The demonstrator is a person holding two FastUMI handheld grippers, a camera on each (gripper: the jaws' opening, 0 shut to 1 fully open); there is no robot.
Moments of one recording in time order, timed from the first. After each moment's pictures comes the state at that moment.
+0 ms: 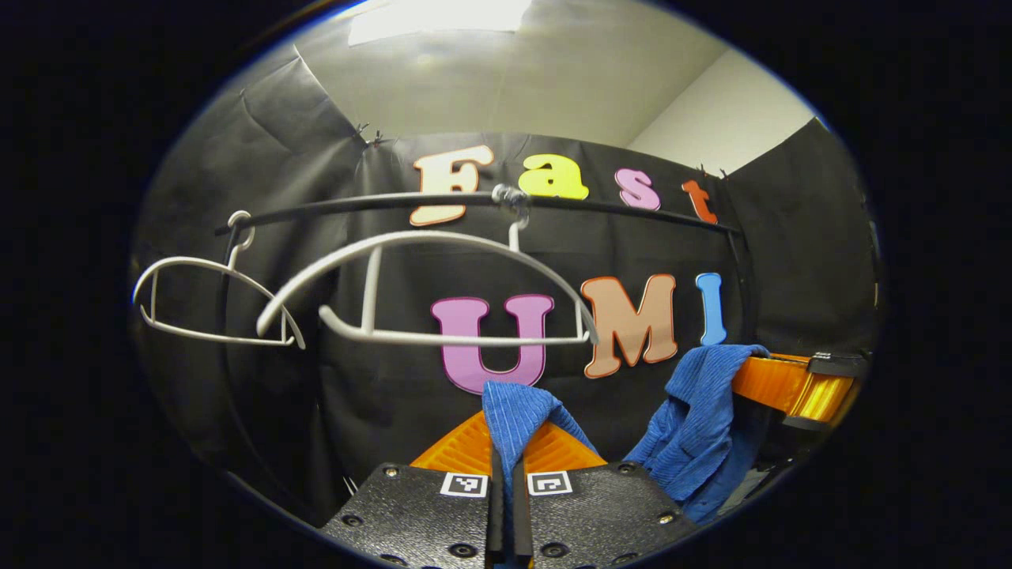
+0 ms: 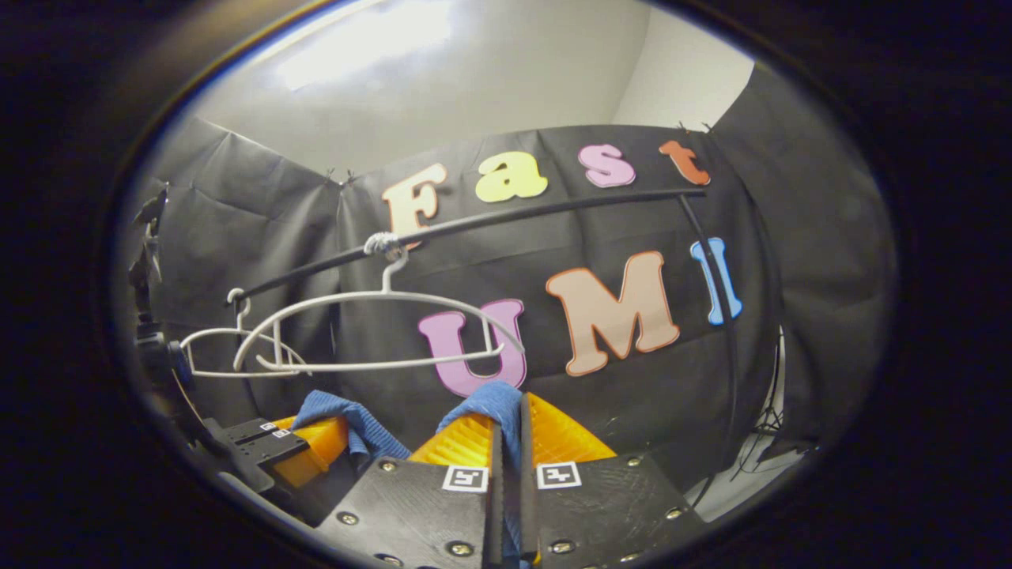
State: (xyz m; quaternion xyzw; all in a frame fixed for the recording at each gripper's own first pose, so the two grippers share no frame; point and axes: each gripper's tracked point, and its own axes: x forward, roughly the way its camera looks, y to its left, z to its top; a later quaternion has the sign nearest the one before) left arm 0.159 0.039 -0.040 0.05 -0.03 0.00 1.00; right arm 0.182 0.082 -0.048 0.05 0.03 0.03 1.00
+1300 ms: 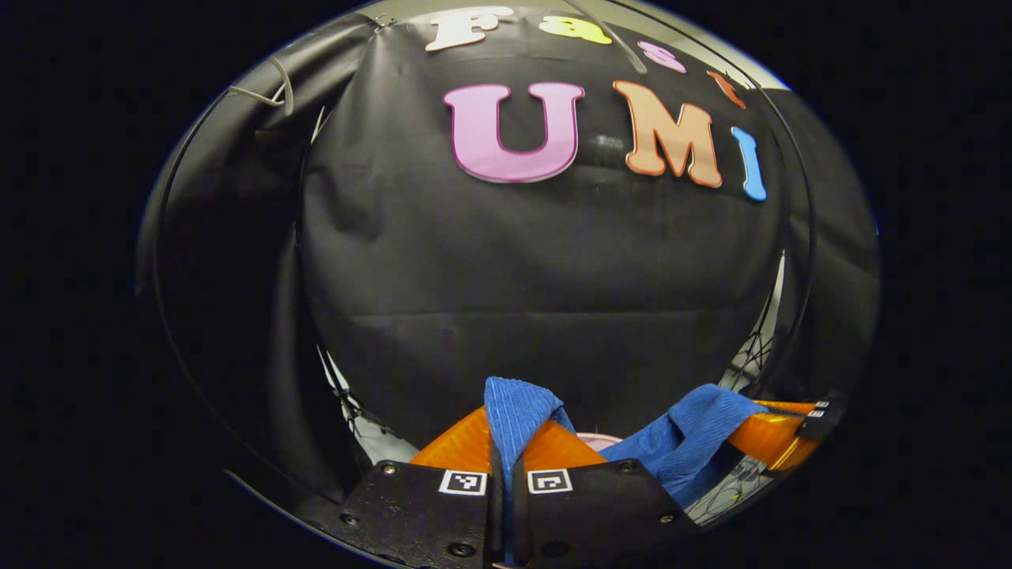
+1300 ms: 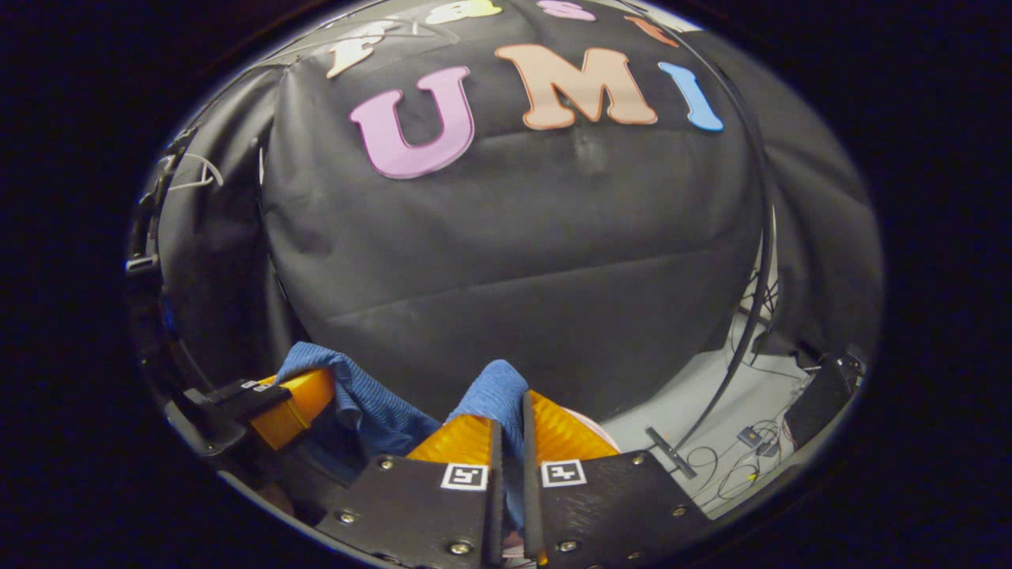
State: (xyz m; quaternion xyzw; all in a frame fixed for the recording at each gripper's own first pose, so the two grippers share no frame) left arm 0.178 0.110 -0.401 0.04 0.22 0.03 0.97; right arm 0.164 0.058 -0.444 0.04 0.31 -0.04 0.95
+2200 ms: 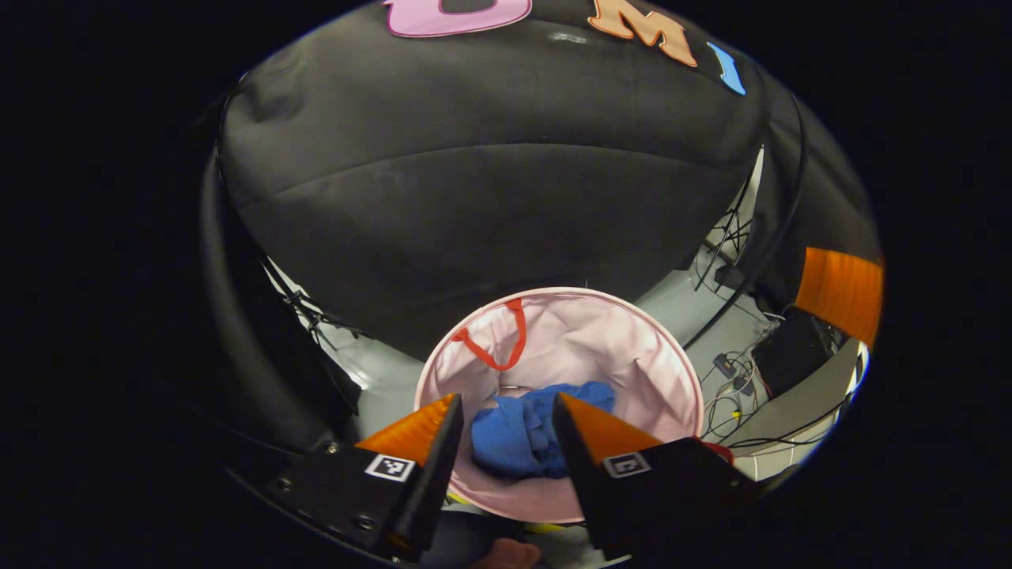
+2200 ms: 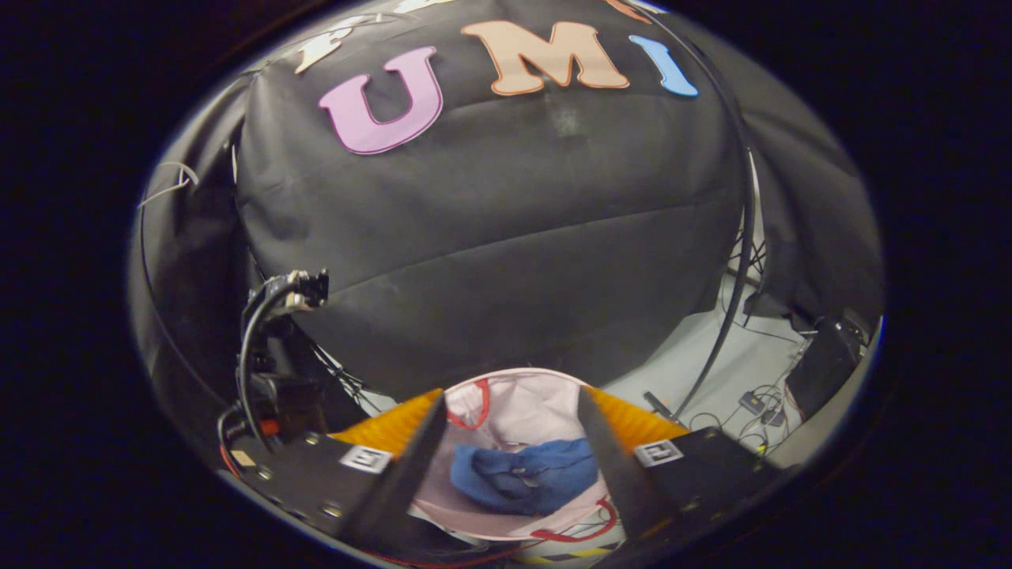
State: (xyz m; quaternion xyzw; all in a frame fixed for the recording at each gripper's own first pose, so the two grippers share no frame) left arm 0.120 0.093 -0.528 0.04 0.45 -0.04 0.89; right arm 0.133 0.042 -0.451 0.06 0.34 -0.08 0.94
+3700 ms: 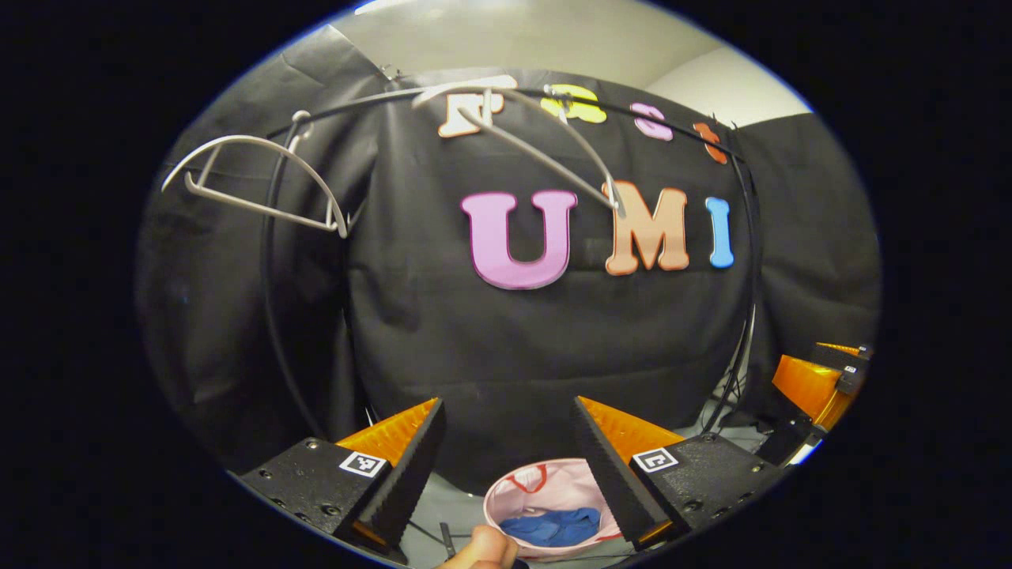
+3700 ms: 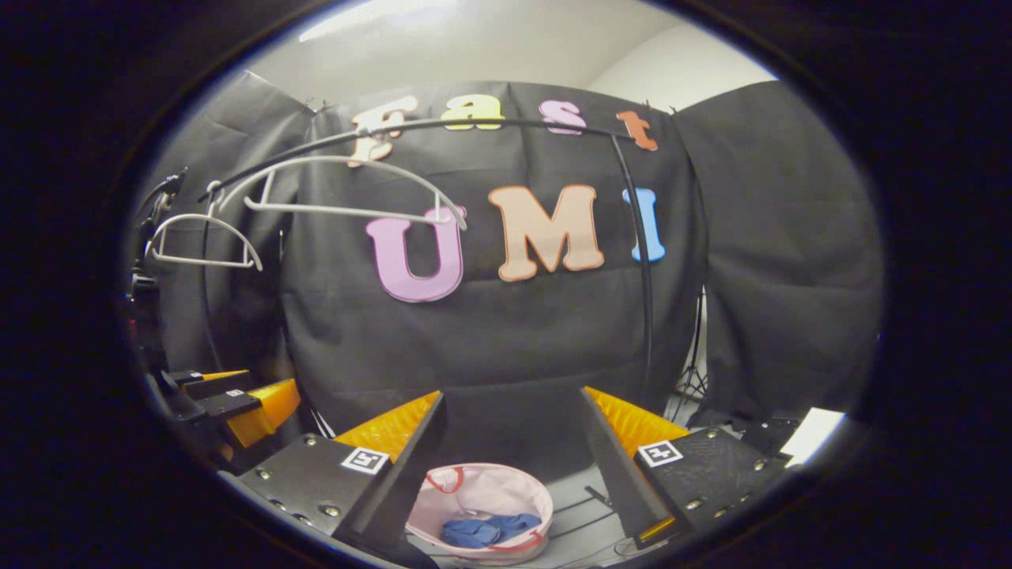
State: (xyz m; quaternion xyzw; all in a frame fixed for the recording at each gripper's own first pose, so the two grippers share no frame) left arm 0.075 0.095 -0.123 0.03 0.08 0.01 1.00; right arm 0.048 0.053 -0.141 -0.02 0.09 -0.09 0.99
